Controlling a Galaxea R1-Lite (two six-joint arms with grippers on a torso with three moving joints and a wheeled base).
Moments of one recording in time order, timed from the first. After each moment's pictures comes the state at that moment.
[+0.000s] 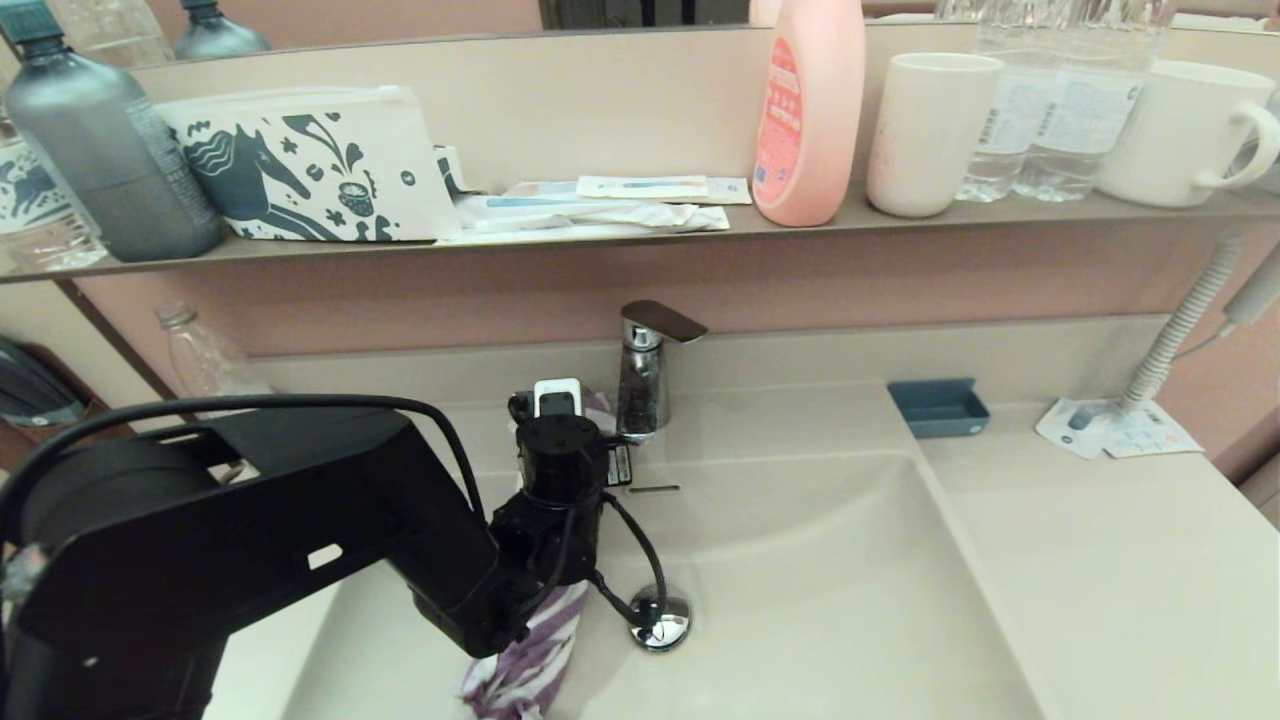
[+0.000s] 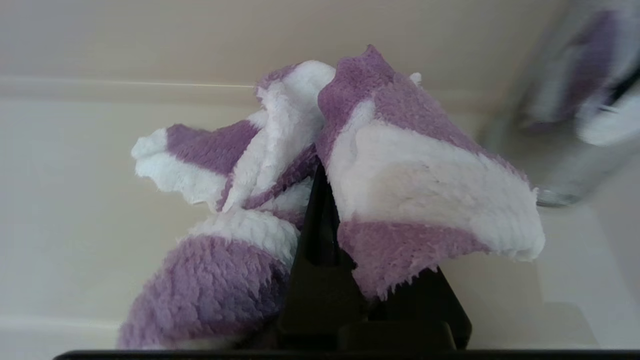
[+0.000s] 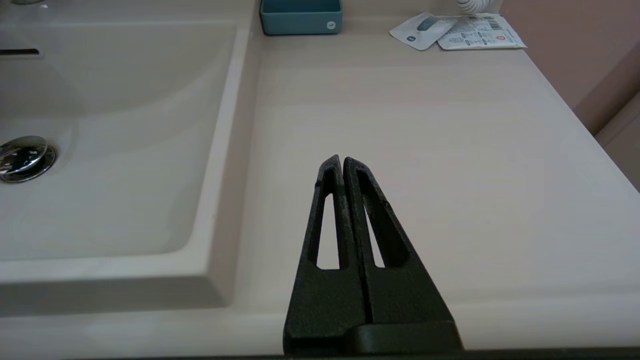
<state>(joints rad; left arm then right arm) -0.57 2.27 -0.88 -1.20 0.67 -0.10 0.00 0.00 0.00 0.00 0.01 -0.01</state>
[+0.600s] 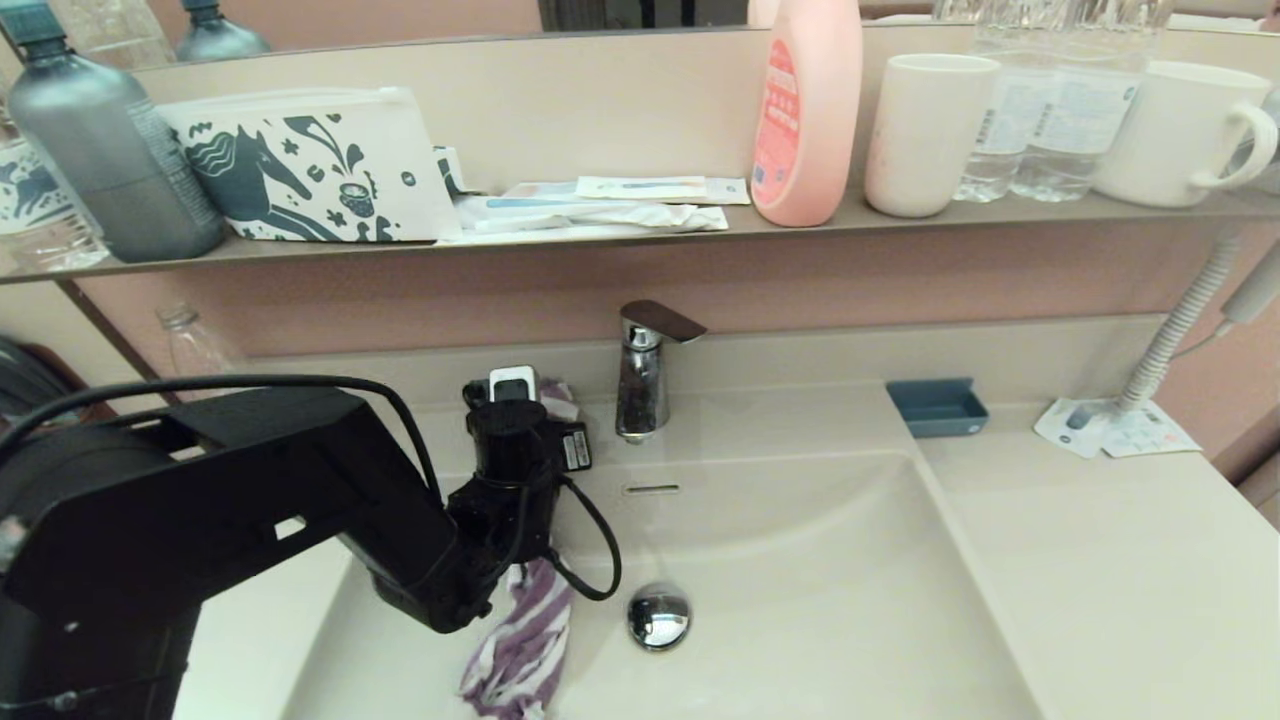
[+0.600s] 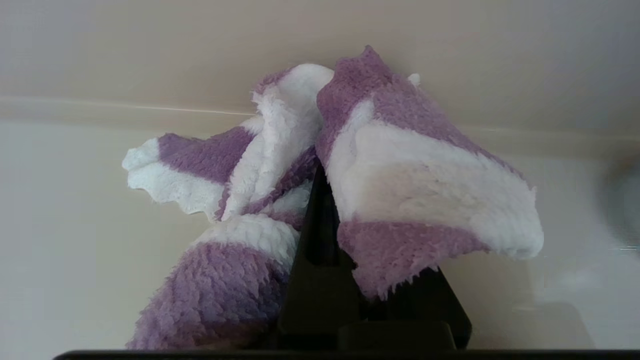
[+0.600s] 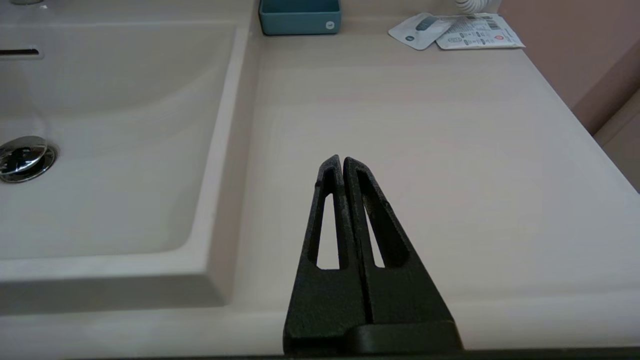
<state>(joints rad) -0.44 2.26 -0.85 -1.21 0.58 -0.10 0.00 0.00 0.00 0.00 0.01 -0.01</state>
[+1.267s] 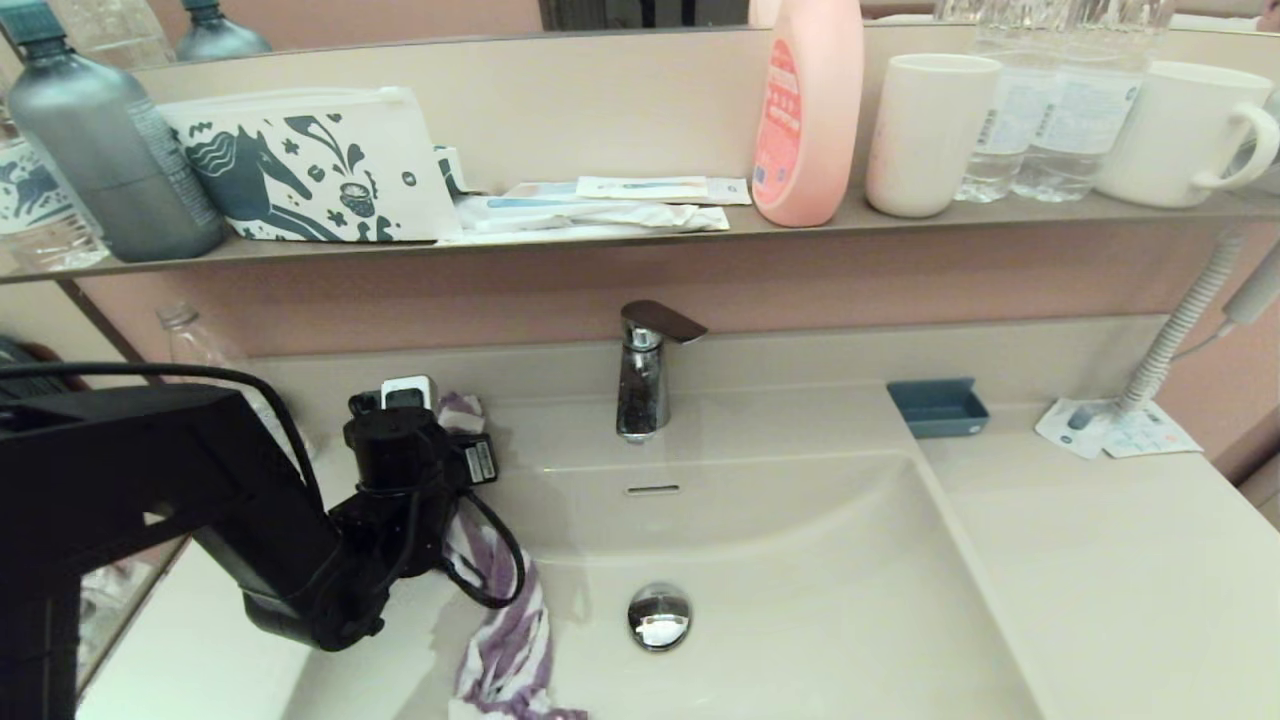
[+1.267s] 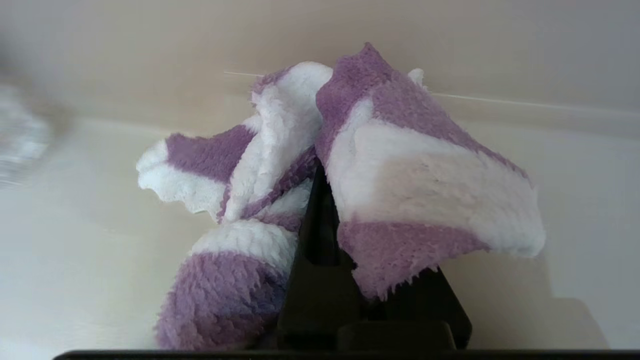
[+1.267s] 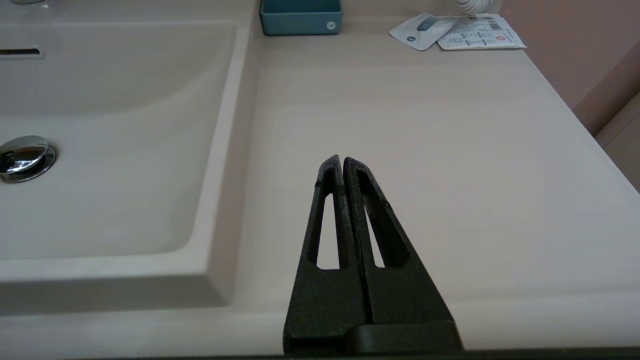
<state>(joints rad) -0.23 2.17 -0.65 -1.26 0.50 -0.07 0.00 0.00 0.00 0.00 0.01 -0.01</state>
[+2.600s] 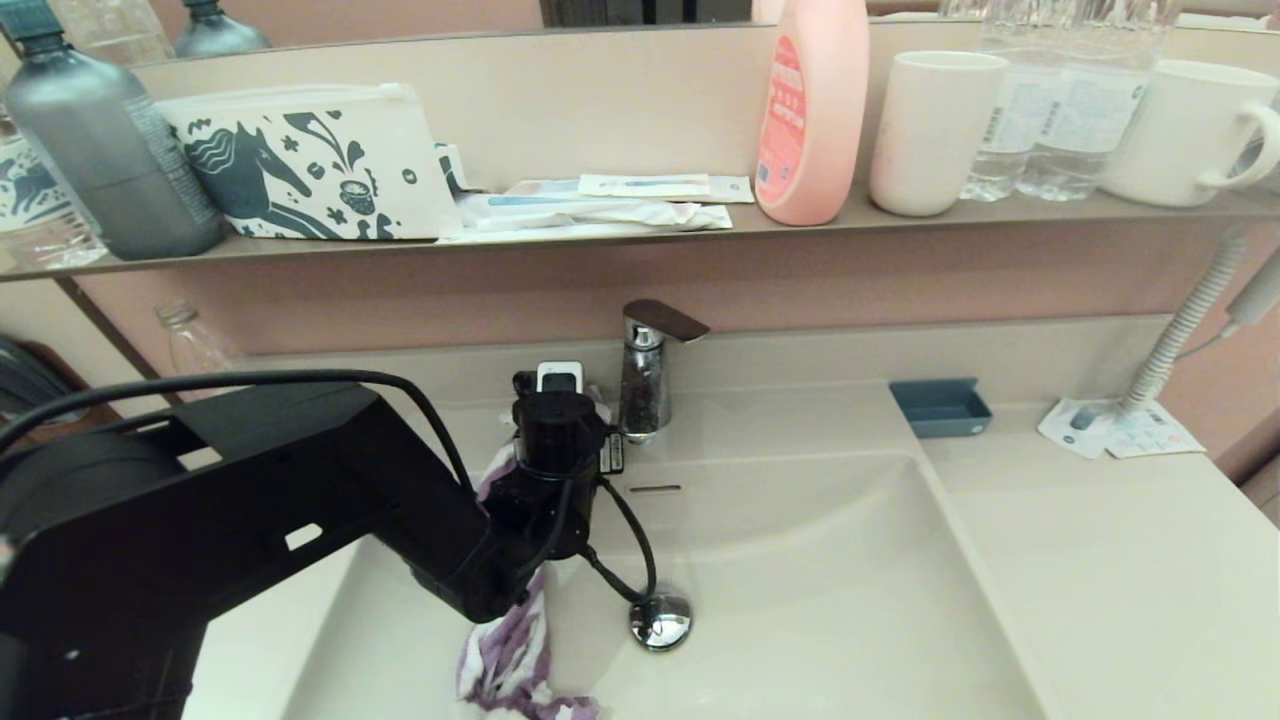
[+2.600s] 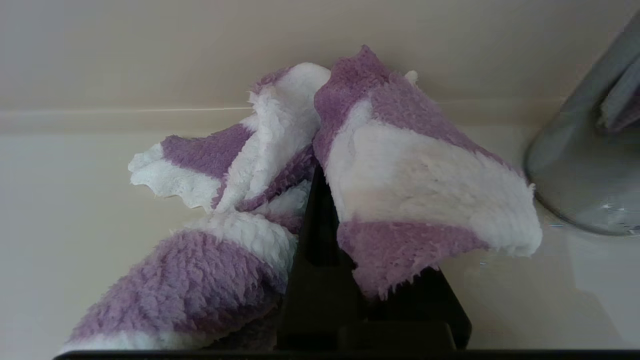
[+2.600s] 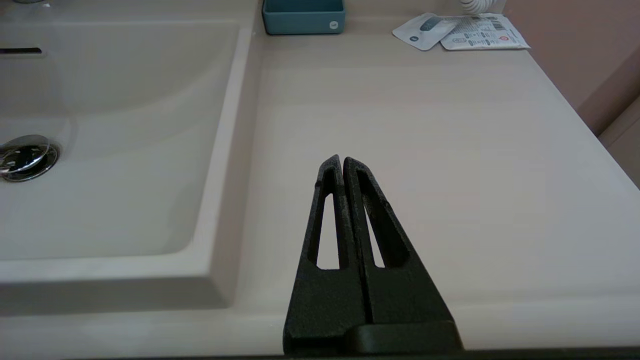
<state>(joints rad) -0.56 2.23 -0.96 -1.06 0.64 -0.05 0.00 0.00 0.00 0.00 0.01 -0.01</state>
